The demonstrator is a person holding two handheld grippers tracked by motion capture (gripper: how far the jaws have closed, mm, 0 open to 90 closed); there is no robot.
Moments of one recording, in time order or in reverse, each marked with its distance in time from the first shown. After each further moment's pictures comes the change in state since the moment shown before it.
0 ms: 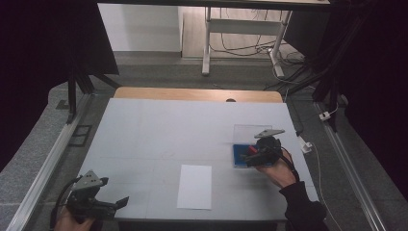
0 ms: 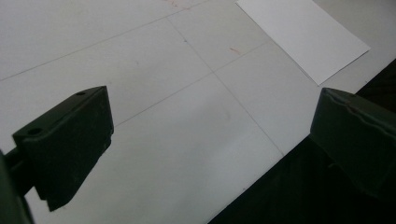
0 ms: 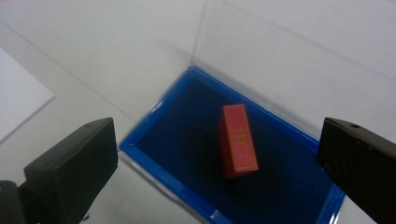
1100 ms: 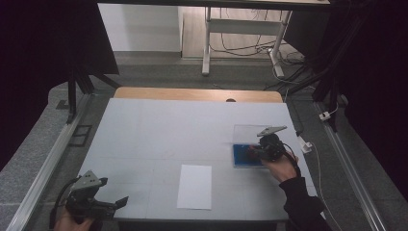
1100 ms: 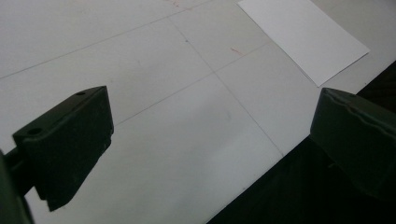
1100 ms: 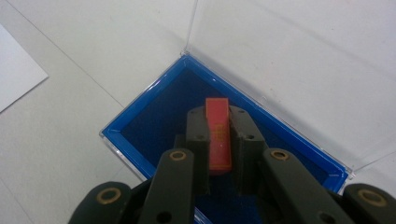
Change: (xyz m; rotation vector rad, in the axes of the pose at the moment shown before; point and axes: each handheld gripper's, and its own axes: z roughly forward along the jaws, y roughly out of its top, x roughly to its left) left arm 0.001 -0.001 -0.001 -0.004 0.000 -0.012; right arm -0.019 0.000 0.003 0.033 0.075 -0.052
